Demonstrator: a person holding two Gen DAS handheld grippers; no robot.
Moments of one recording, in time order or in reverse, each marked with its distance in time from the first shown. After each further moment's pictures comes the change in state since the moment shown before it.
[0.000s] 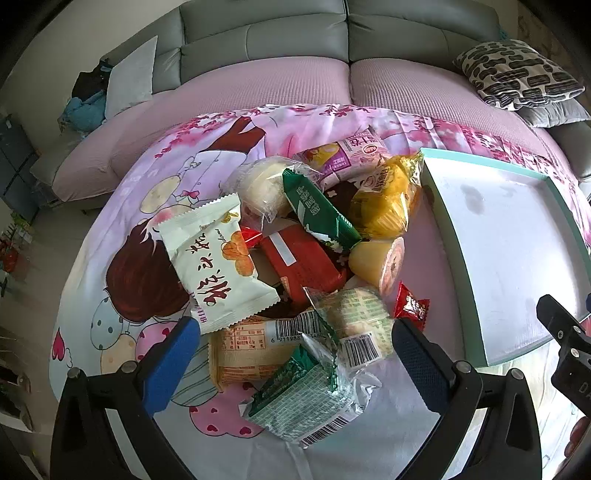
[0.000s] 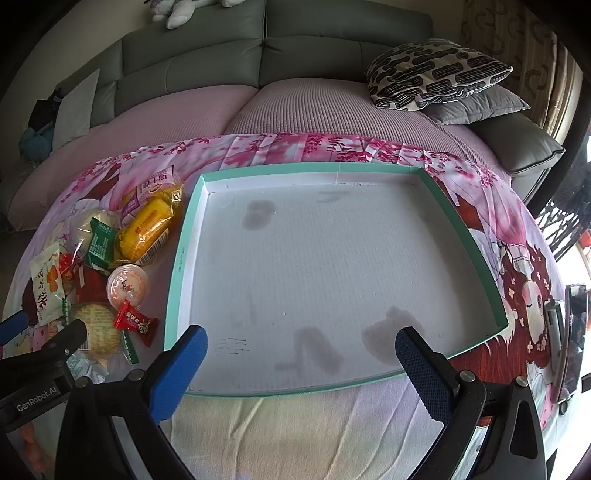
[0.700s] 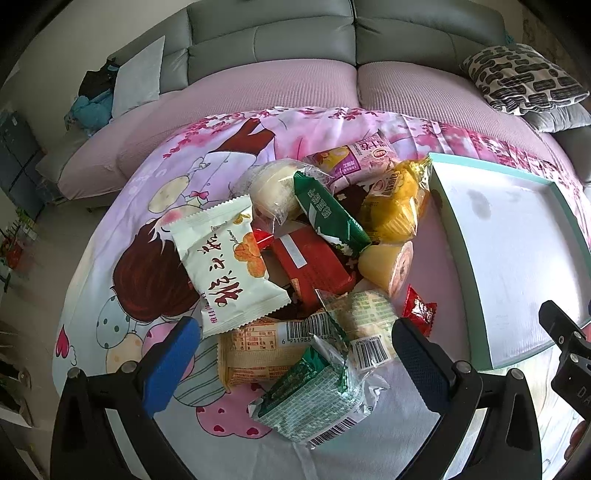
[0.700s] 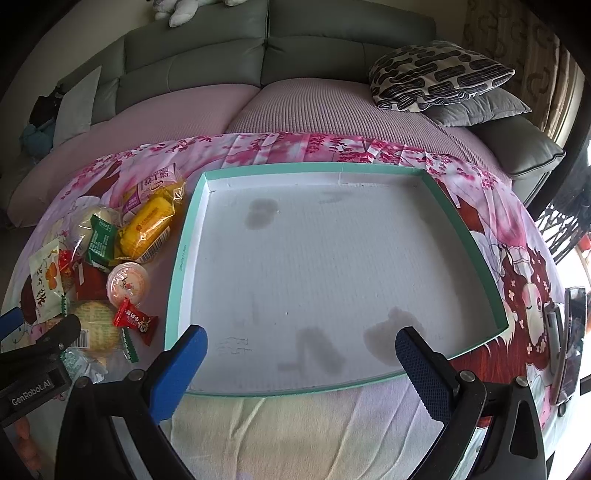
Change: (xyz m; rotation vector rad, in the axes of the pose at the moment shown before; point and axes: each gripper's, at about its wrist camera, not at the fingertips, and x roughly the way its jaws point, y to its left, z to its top) left arm 0.000 0.001 0.000 -0.017 -0.010 0.027; right arm 0.000 0.002 0.000 -0.012 0.000 -0.002
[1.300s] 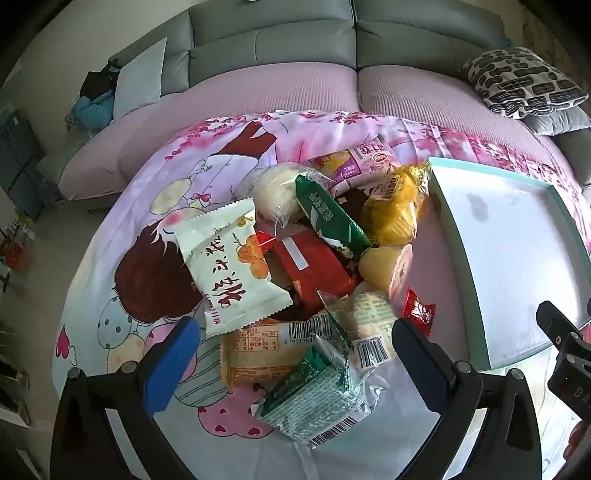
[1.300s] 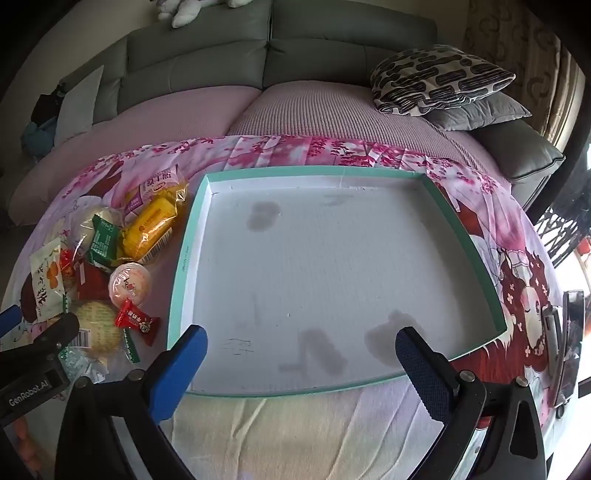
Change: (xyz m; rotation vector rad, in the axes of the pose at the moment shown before) left arm -0.004 -0.001 0.001 -0.003 -0.010 0.006; right arm -0.003 0.002 0.001 -0.011 -0.007 -0.001
